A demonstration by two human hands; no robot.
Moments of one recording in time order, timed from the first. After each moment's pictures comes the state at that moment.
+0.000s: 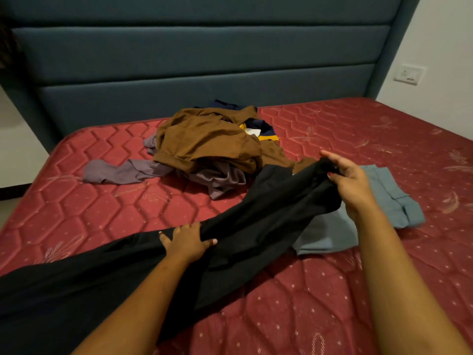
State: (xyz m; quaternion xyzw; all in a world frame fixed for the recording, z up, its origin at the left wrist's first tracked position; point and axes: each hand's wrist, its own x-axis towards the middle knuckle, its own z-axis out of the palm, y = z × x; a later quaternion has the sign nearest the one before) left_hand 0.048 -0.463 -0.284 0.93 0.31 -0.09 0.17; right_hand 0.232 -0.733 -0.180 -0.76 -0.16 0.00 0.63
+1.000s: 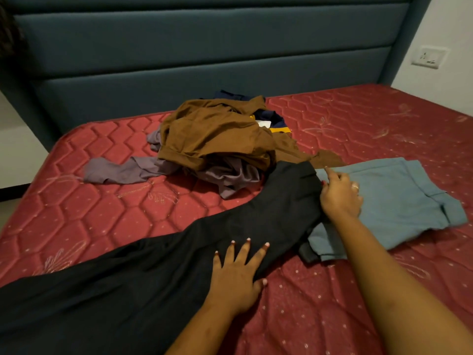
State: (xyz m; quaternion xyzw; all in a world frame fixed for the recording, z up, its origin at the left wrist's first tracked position) left_hand 0.036 -0.529 -0.325 0.99 0.09 -0.06 0.08; right_hand 0.273 -0.685 -0.272 -0.98 -0.06 -0.08 0.17
